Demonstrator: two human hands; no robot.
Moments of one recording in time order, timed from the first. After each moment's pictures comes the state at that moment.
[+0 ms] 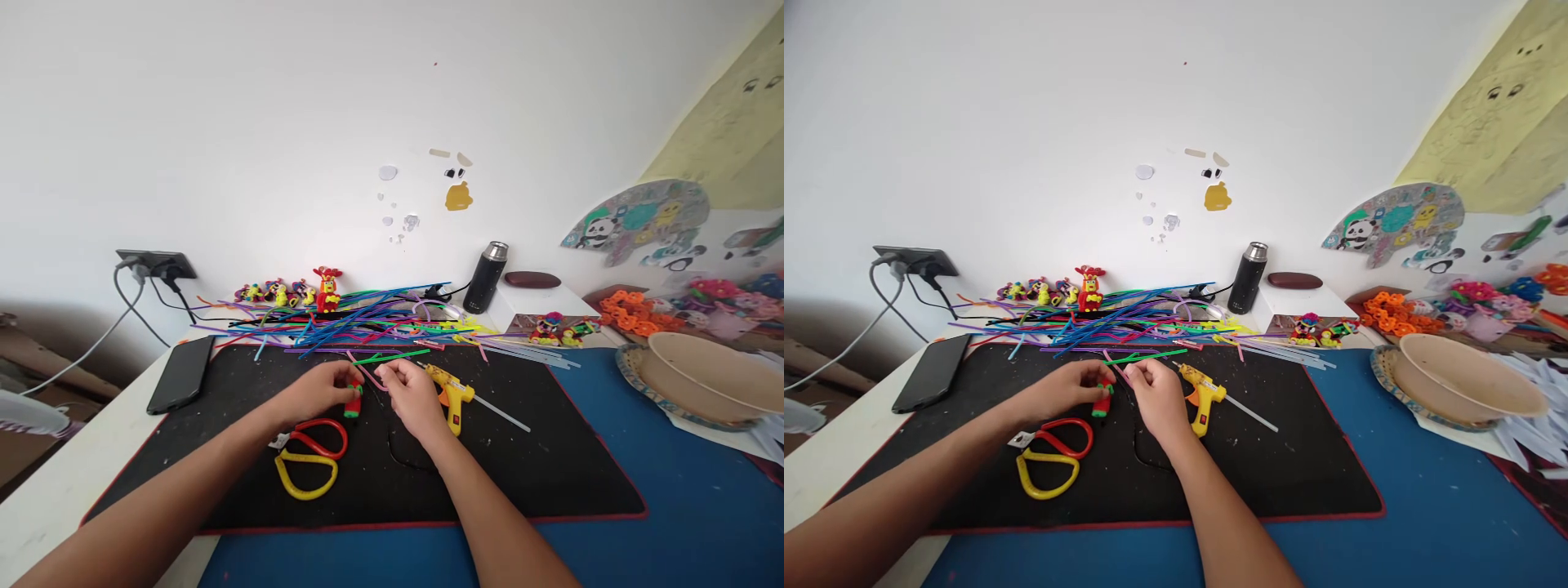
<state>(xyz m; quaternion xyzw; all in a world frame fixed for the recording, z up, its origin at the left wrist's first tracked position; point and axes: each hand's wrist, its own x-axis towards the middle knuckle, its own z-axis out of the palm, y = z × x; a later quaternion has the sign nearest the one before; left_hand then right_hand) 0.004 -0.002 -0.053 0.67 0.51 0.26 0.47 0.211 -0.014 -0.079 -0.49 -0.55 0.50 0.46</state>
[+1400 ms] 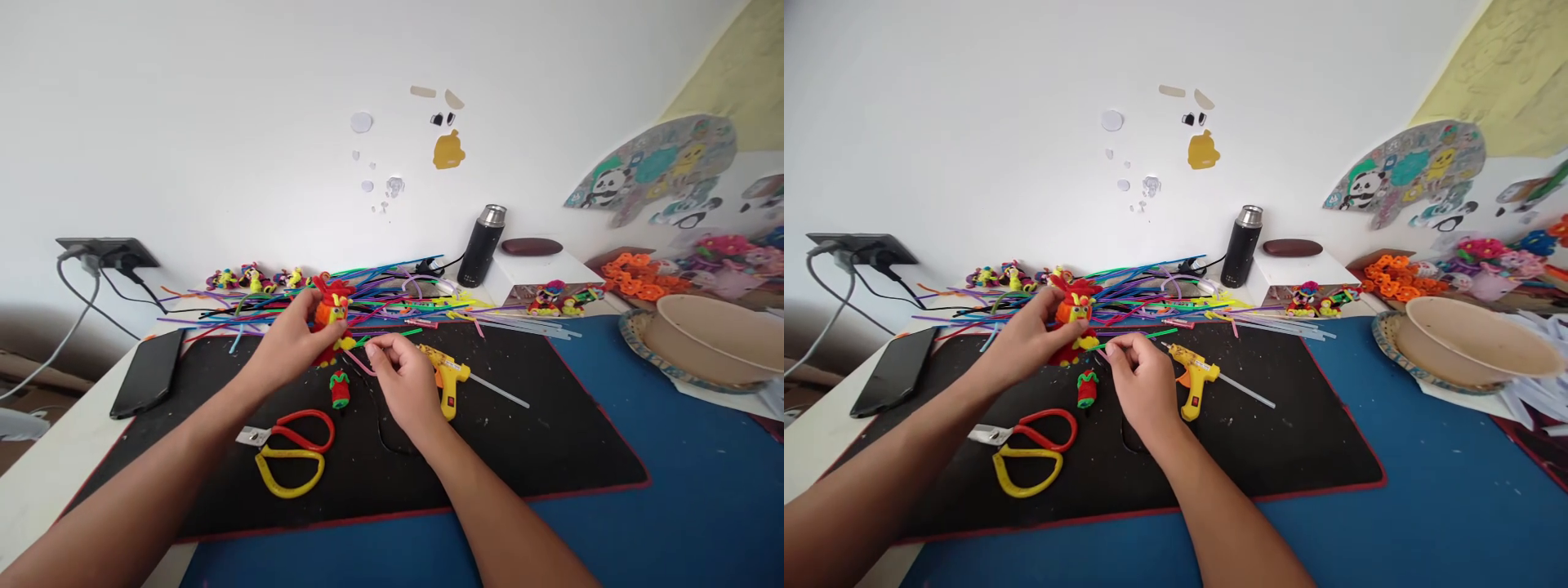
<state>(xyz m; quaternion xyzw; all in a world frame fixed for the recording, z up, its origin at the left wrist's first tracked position) 0.022 0.019 -0.006 0.68 0.59 0.36 0.23 0.209 -0.023 -0.063 -0.49 -0.57 0.41 0.52</state>
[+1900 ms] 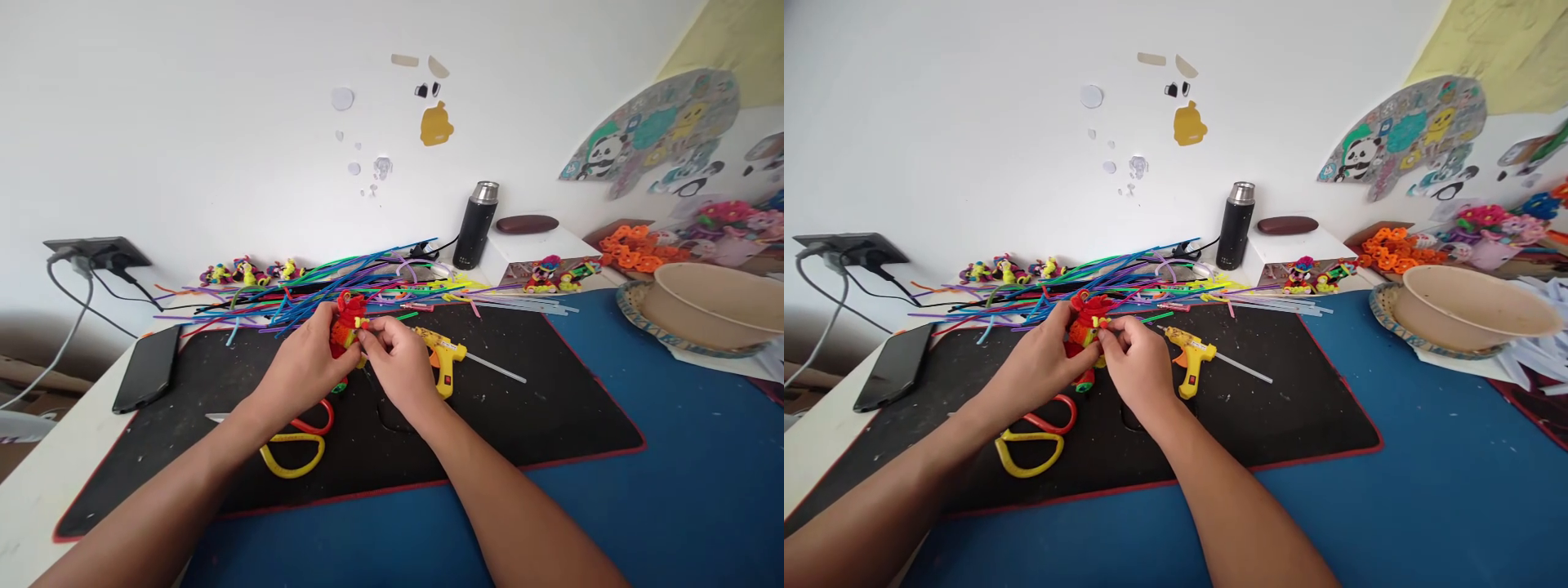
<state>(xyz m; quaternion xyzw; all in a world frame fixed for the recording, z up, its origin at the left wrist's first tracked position) 0.052 -0.020 -0.016 0.75 0.60 0.23 0.12 0.206 -0.020 -0.067 -0.50 -0.59 0.39 0.51</state>
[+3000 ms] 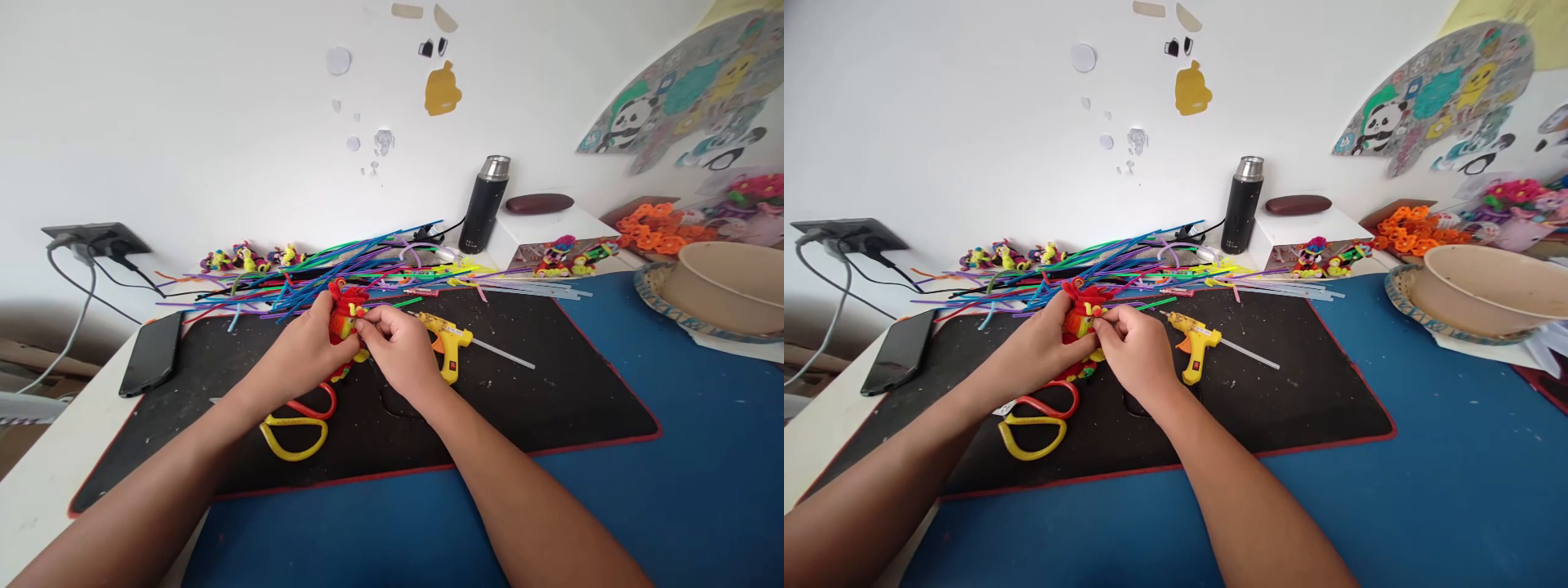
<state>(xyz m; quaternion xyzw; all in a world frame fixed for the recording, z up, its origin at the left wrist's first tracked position) 0.050 -0.022 -0.006 0.75 0.62 0.16 0.17 0.208 -0.019 -0.067 -0.47 -0.61 0.41 0.48</state>
